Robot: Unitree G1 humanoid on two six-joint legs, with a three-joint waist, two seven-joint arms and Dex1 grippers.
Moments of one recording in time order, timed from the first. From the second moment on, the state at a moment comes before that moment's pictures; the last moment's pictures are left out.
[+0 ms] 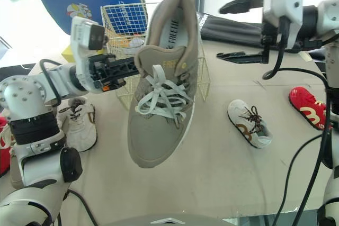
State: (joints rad) left arm -0.71 0.54 0.43 -0.09 -1.23 1.36 -0.76; right arm -0.96 -0.94 -0.04 0.01 0.53 0.56 1.23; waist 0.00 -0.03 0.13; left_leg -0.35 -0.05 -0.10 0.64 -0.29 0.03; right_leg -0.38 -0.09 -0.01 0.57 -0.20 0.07
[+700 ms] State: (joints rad) left arm -0.61 0.56 0.31 -0.17 -1.16 1.06 -0.88; right arm -0.81 -0.52 -0.21 -0.06 1.25 1.29 0.72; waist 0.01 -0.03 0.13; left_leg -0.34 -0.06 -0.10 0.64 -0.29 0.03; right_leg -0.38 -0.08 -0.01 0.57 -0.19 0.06
